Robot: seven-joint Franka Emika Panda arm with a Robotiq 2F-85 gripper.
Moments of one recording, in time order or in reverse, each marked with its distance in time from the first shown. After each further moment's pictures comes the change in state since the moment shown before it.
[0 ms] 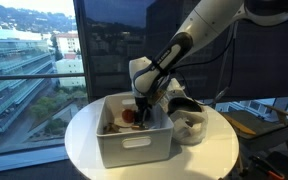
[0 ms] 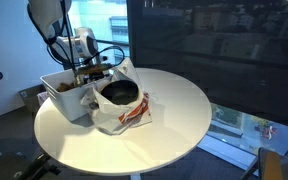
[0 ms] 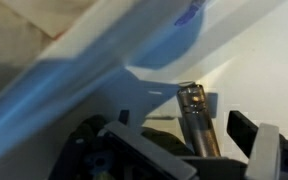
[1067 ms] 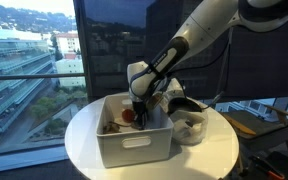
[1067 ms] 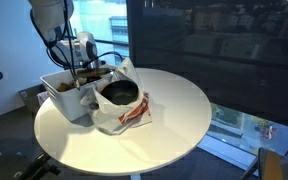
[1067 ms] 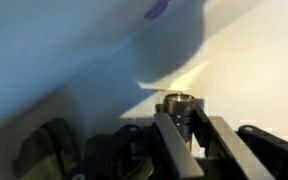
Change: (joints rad) arm -0.012 0.047 0.041 0.026 0.049 -0.006 -0.065
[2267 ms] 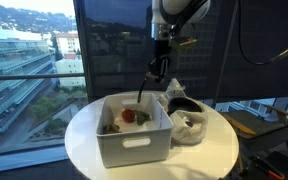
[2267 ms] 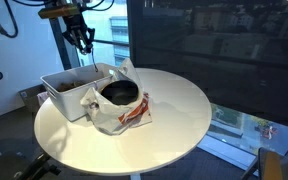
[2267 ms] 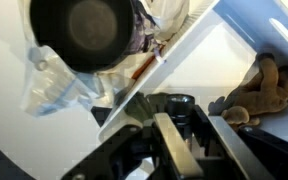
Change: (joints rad) arm -0.038 -0.765 0.004 -0.392 0.084 -0.154 0.189
